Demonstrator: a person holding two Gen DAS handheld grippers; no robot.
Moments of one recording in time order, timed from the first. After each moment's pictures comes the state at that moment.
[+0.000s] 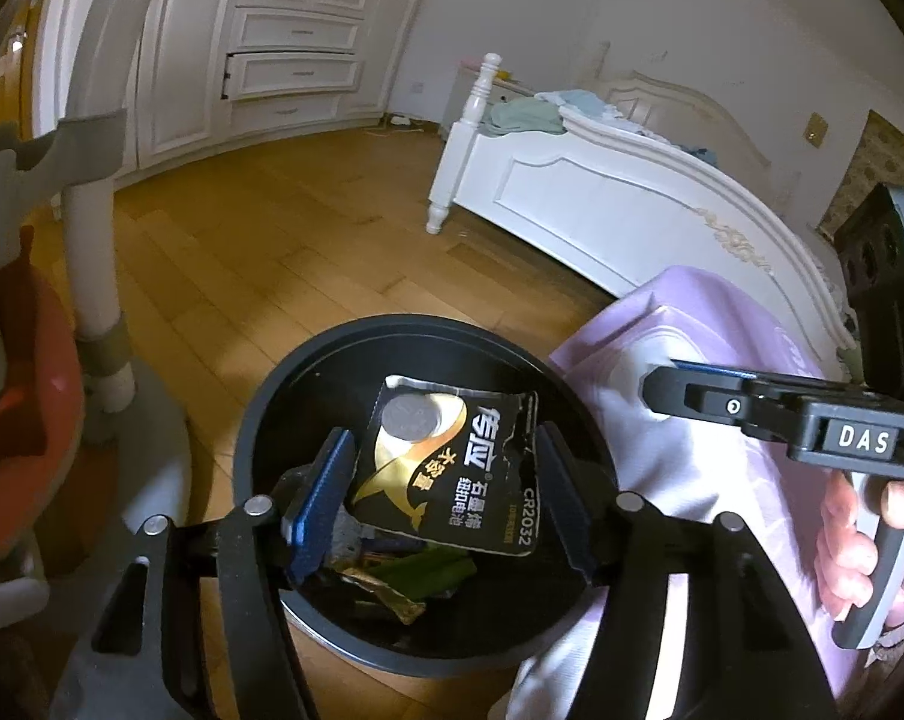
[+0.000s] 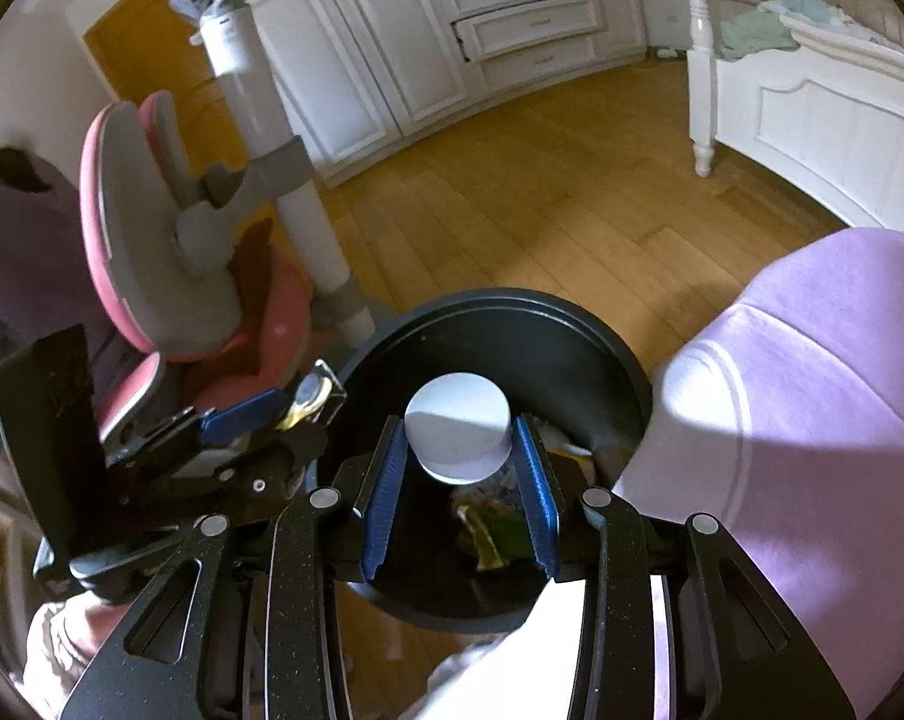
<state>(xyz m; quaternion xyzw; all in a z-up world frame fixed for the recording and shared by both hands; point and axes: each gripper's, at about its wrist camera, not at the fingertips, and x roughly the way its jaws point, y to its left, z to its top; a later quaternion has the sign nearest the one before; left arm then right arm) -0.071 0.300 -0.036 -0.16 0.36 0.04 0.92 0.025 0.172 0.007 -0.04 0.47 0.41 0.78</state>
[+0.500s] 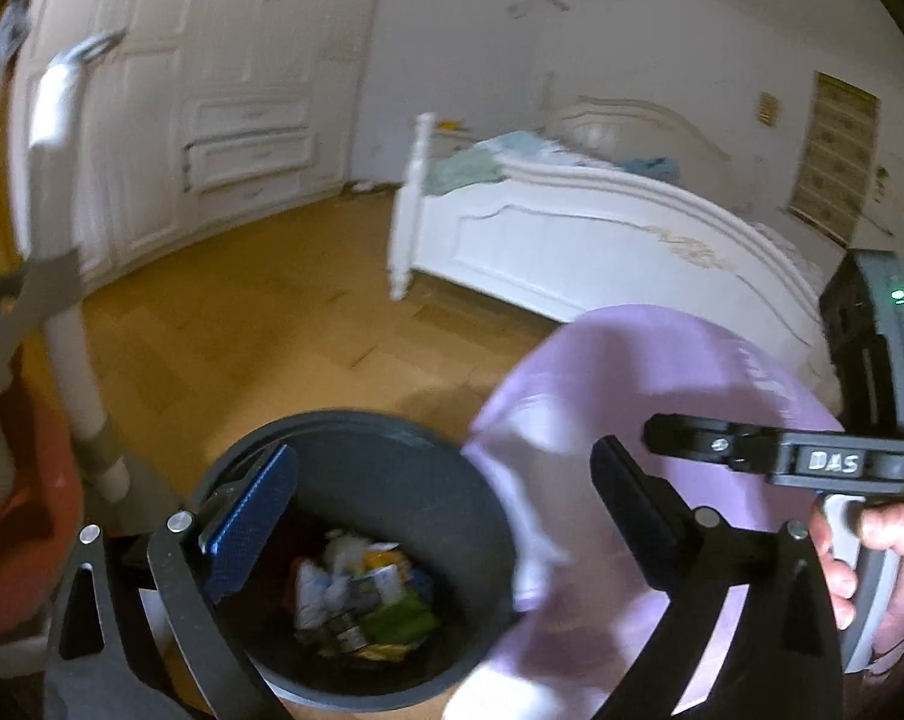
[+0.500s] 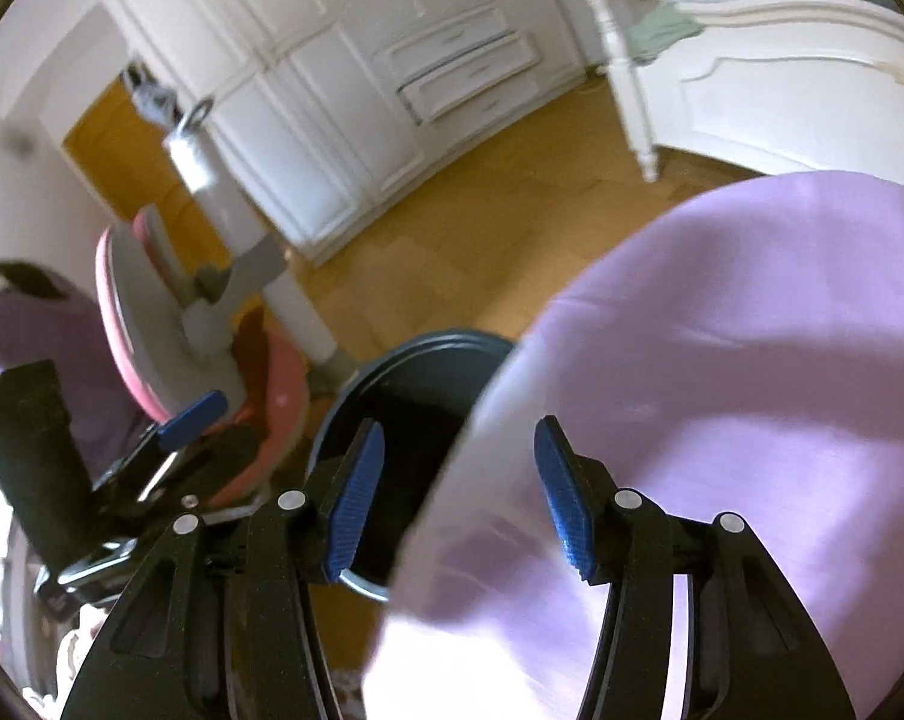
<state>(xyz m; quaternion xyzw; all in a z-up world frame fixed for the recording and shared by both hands) -0.064 0.209 0.029 -0.09 0.29 0.02 0.95 0.030 0.034 0.031 0.08 0.43 0.37 0.82</state>
